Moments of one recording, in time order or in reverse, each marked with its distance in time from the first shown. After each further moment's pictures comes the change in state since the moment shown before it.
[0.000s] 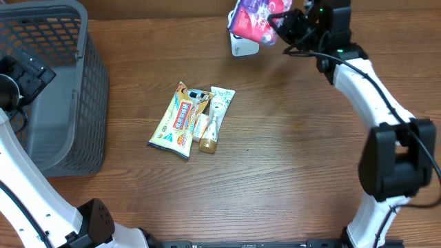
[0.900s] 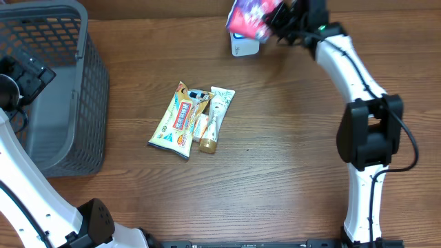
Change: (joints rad) left arm 0.000 0.000 0.000 0.000 0.000 0.000; right arm -0.002 0.289 0.483 -0.417 0.127 -0.043
